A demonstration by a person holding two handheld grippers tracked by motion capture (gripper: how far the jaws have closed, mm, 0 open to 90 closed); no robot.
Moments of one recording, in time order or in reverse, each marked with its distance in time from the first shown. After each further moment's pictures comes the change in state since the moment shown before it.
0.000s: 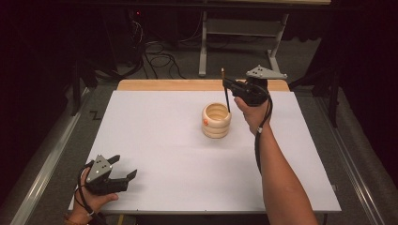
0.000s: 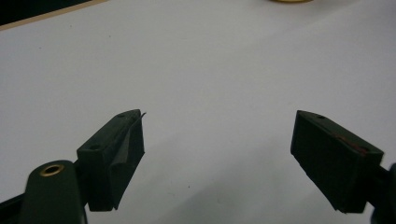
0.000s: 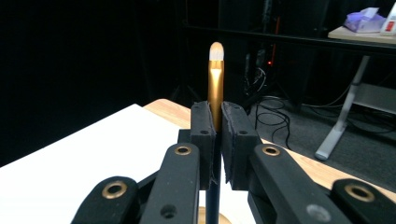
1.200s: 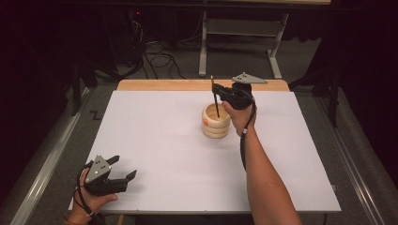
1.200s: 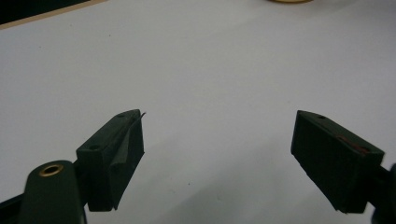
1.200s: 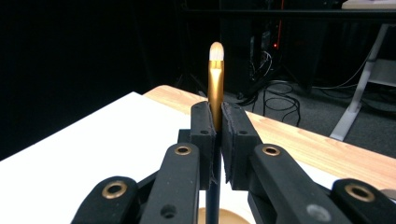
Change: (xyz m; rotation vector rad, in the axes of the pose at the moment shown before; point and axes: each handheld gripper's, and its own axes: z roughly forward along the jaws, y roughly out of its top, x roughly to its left) left arm 0.001 -0.002 -0.001 -0.006 -0.006 -0.009; right arm -0.001 -0.034 0.045 0.043 0.004 0.052
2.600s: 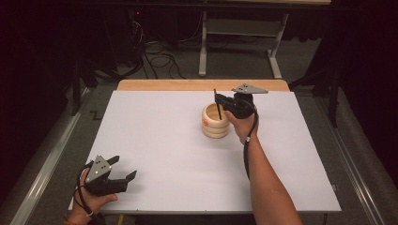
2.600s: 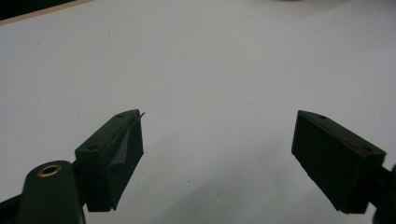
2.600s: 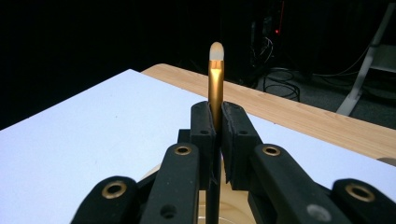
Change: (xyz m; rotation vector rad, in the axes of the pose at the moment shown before) left arm 0.000 0.000 0.000 0.012 0.001 0.000; right arm -0.006 -0.030 -0.005 0.043 0.004 -0.003
